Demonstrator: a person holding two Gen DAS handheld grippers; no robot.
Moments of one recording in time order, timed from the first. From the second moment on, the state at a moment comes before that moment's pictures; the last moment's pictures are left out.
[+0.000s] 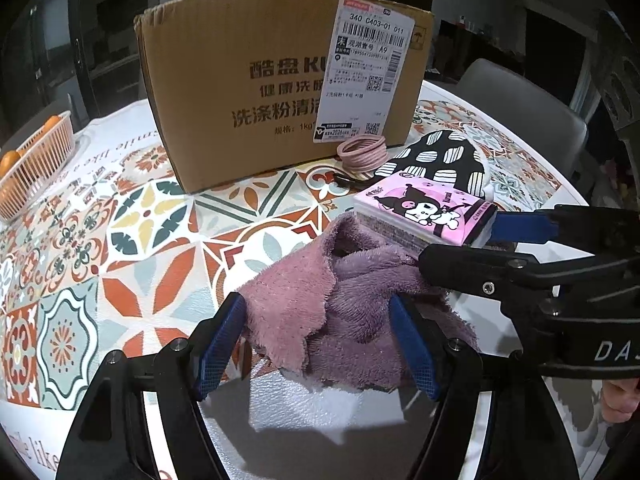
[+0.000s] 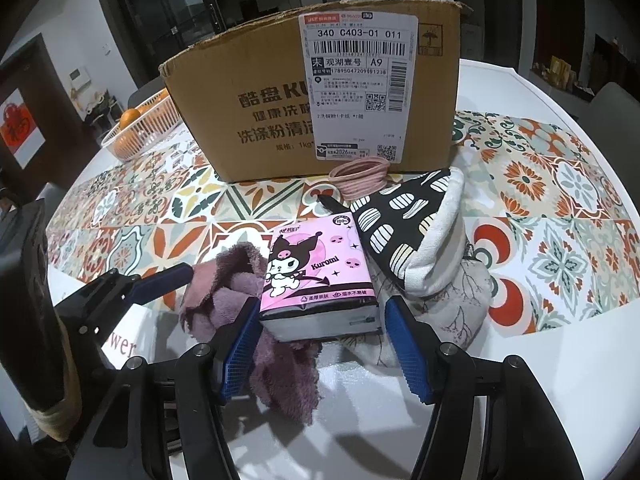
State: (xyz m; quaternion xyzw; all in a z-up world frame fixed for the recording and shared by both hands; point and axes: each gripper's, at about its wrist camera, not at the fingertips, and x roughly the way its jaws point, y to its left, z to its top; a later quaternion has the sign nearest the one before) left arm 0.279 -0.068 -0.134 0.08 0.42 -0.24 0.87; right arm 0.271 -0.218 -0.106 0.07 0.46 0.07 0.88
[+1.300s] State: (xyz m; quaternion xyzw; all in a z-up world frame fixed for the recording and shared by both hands) left arm 0.231 -0.052 -0.070 0.03 0.37 -0.18 0.91; right arm 0.223 -0.233 -0.060 0.10 0.40 0.05 0.91
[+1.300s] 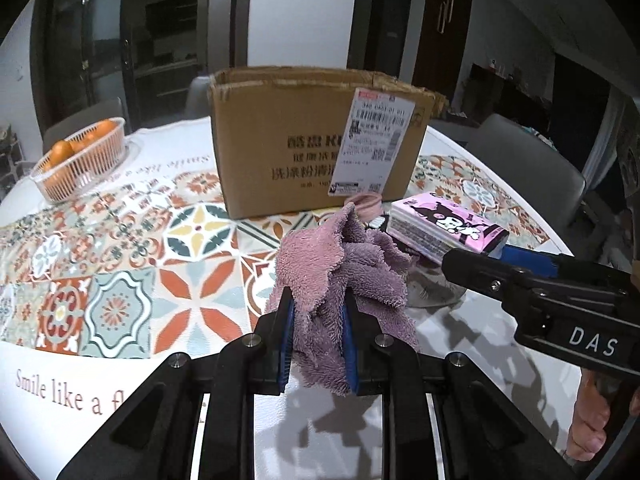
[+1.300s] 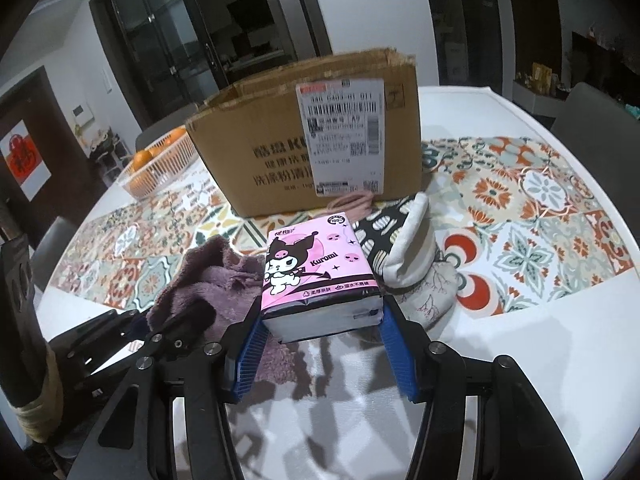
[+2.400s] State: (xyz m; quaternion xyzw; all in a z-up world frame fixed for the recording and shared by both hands) left arm 0.209 -0.035 0.055 0.02 0.20 -0.14 0.97; right arm 0.194 -0.231 0.042 0.11 0.25 0.05 0.96
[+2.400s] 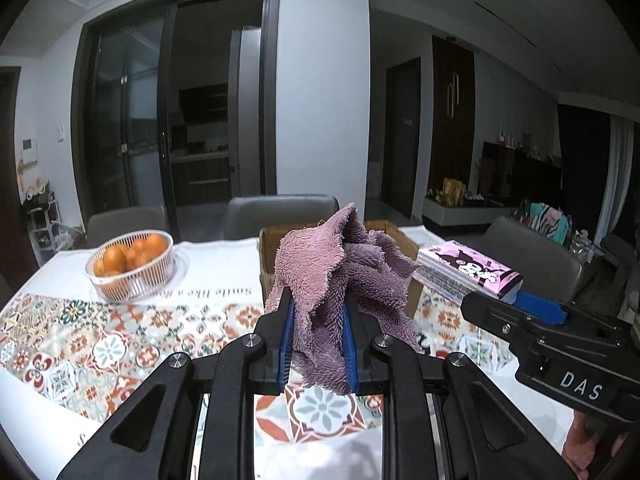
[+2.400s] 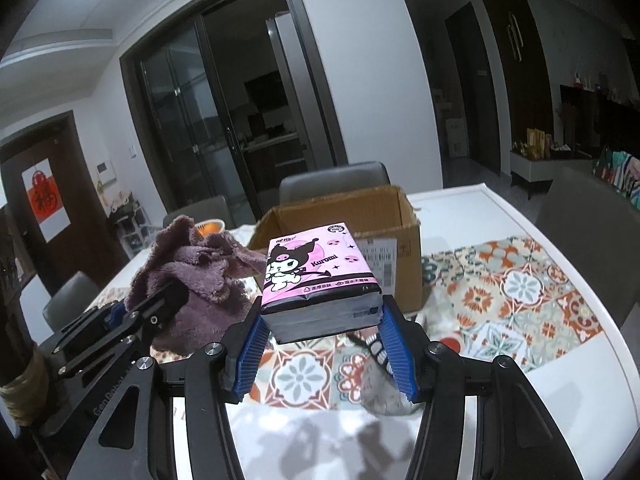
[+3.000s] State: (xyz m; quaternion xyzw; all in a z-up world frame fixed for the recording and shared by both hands) left arm 0.239 -0.042 0.096 0.02 0.14 -0.14 0.98; right arm 0.225 -0.240 0.082 0.10 0.19 0.05 0.97
